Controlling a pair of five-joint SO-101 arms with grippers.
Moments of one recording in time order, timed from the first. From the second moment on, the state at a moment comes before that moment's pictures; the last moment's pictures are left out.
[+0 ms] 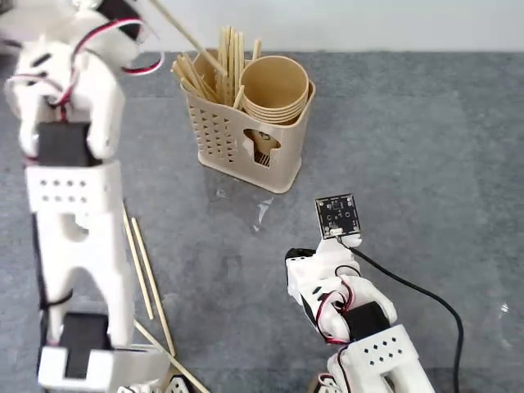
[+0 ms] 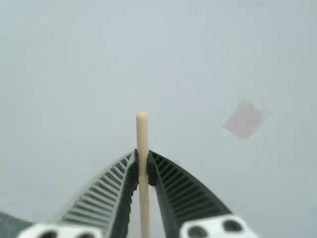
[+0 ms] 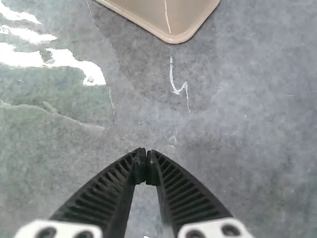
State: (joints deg) left arm -1.5 -2.3 -24.4 37.7 38.1; right arm -24.2 -72.3 83.4 44.9 -12.6
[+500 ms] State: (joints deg) left arm -1.5 3.8 -24.3 47.2 30.8; right arm -24.2 -72.3 83.4 44.9 -12.6
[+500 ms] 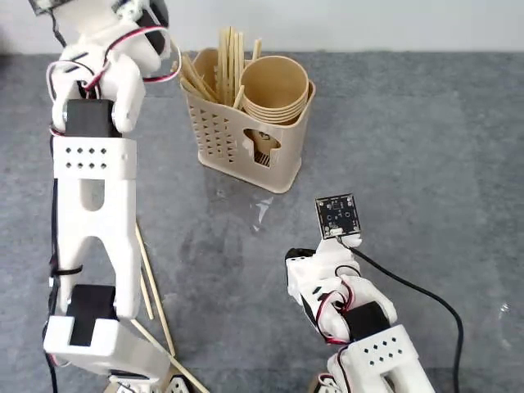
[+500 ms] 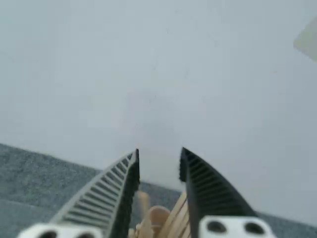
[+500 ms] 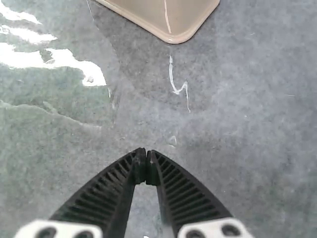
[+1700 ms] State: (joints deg) left arm -24.1 23.8 -6.5 79.8 9.6; right arm -24.2 -72.3 83.4 44.9 -12.6
